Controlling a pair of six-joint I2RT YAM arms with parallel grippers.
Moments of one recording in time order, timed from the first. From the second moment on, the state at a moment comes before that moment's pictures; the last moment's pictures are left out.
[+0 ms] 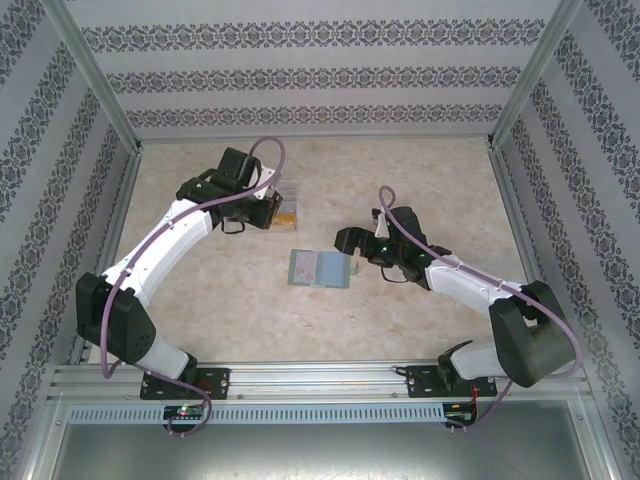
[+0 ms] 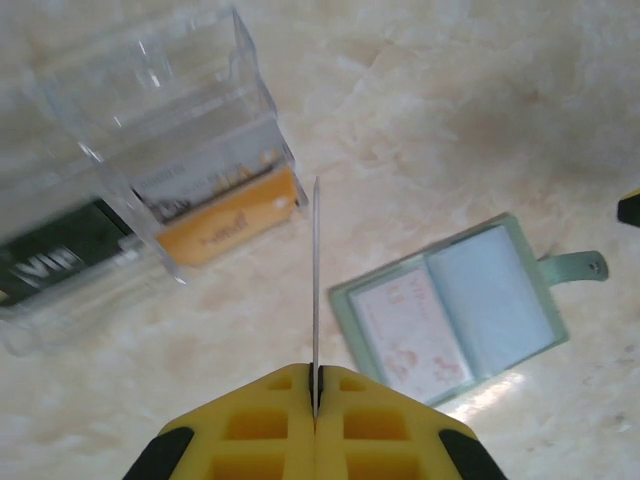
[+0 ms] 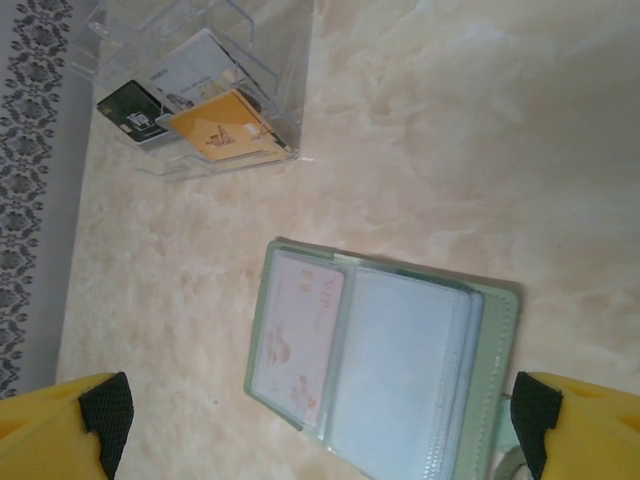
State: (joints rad) left arm -0.39 1.53 1.42 -0.85 0.13 0.01; right arm 0.43 1.37 0.66 0.03 -0.40 0.73
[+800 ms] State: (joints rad) left arm -0.13 1.72 1.62 -1.11 0.31 1.02; right arm 0.38 1.34 0.73 -0.10 -0.39 0.66
